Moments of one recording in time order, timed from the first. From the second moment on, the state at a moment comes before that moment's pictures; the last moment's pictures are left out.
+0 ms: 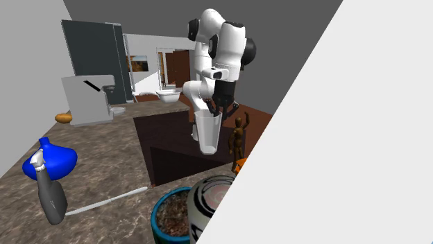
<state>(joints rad) 0.14 -0.20 0.49 -2.24 -0.02 1.98 0.49</state>
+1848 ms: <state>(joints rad) 0.23 0.62 0.42 -1.03 -0.35 1.53 0.44</state>
